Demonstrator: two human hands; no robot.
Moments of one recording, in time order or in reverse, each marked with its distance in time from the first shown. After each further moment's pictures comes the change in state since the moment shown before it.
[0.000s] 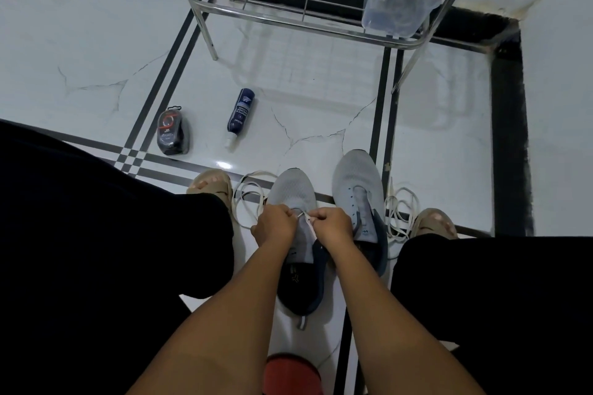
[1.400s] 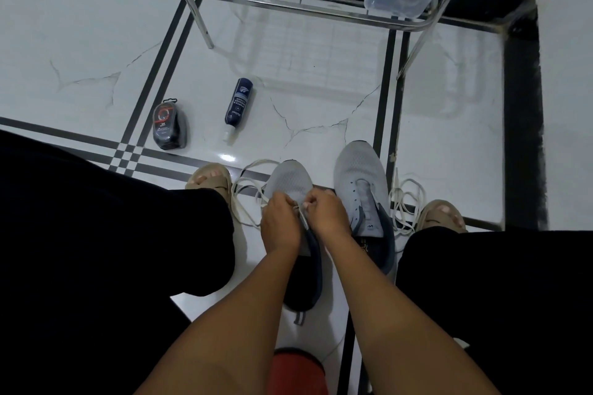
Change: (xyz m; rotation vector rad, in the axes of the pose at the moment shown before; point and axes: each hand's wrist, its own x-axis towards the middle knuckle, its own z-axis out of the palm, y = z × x) left_hand -0.018 0.002 0.011 -0.087 0.225 0.154; right_hand 0.016 -0.009 0.014 -0.169 0.013 -0.158
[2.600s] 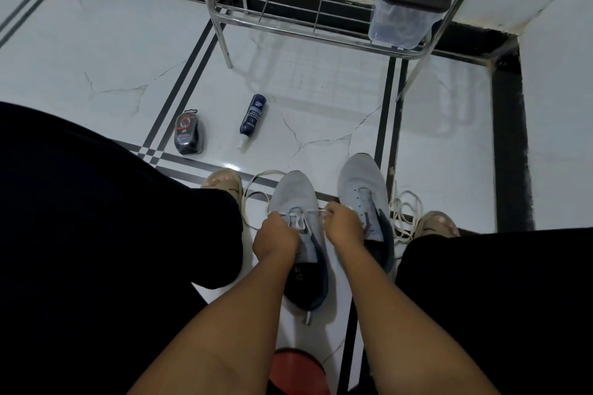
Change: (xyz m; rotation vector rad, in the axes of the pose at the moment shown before) left_hand -0.021 -0.009 -0.037 0.203 -0.202 -0.198; right_hand -0.032 0.006 -0.020 -0.155 0.062 0.030
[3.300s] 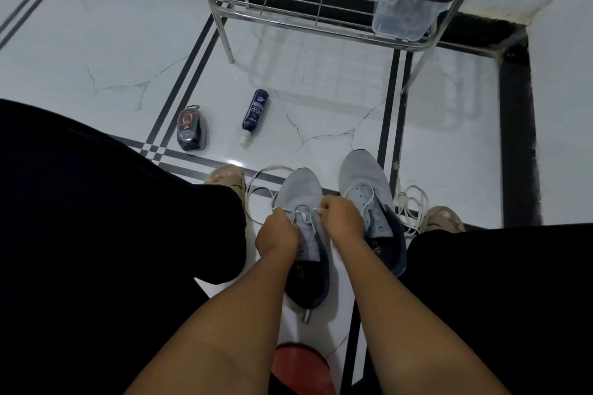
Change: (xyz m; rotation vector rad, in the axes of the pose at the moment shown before) left_hand 0.004 -0.004 0.004 0.051 0.022 0.072; right_hand 0.009 -0.009 0.005 -0.207 -0.018 -0.120
